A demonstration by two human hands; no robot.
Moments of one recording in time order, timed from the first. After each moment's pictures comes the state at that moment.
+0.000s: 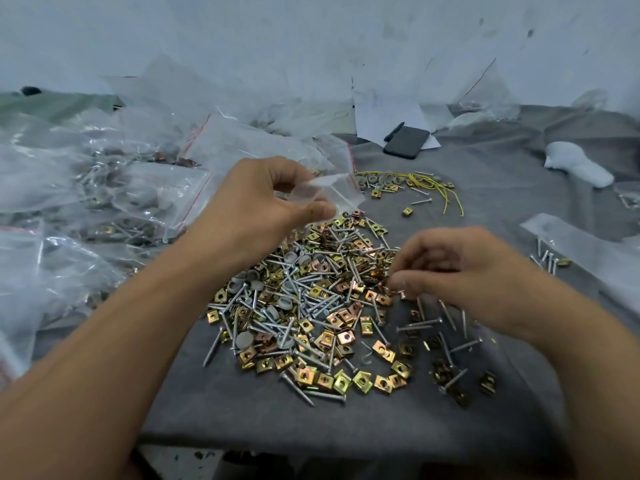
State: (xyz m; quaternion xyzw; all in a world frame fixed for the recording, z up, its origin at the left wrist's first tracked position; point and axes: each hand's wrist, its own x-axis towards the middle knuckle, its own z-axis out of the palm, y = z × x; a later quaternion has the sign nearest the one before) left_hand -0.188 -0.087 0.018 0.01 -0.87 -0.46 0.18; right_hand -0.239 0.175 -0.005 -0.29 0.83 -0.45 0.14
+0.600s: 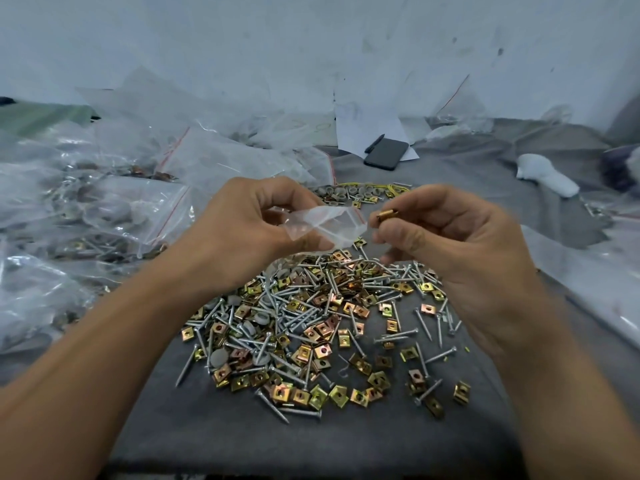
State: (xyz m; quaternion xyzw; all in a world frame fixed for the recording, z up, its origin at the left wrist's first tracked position) left_hand -0.186 -0.077 0.020 -0.07 -0.85 -0.50 0.14; right_hand -0.230 0.163 0.004 -0.32 0.61 -0.72 0.01
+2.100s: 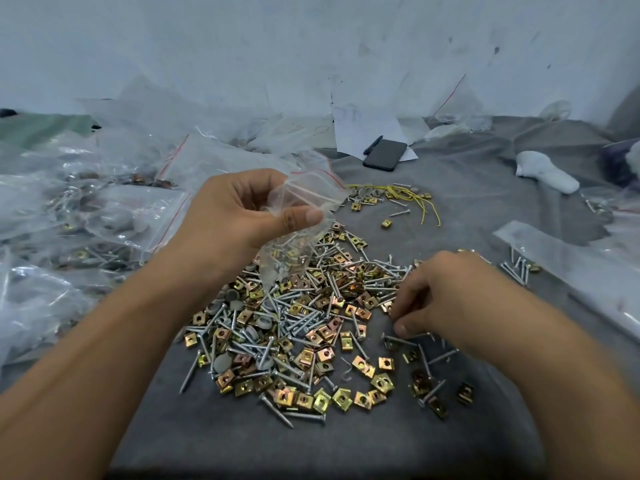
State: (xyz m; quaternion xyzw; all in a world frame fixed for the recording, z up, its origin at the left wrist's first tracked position) left_hand -0.187 -0.082 0.020 -0.05 -0.78 -0.59 0.18; right_hand -0.235 0.173 0.007 -0.21 0.96 -0.14 0.13
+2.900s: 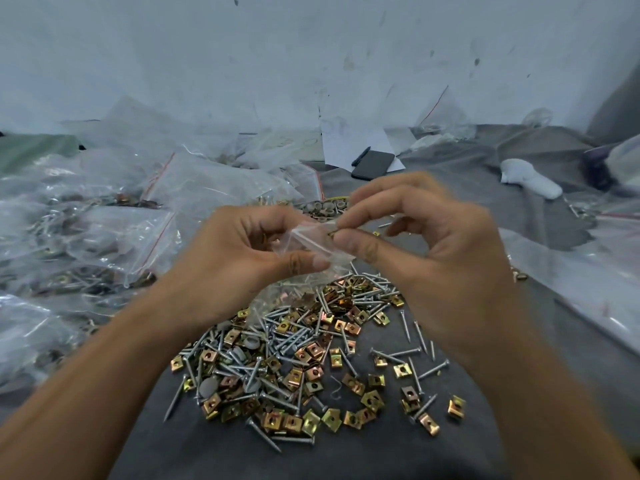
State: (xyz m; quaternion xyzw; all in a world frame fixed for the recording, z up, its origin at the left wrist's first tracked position) left_hand -0.183 -0.071 0.021 -0.12 -0.81 -0.57 0.11; right_hand -0.217 0.152 0.023 -0.34 0.74 -0.55 -0.18
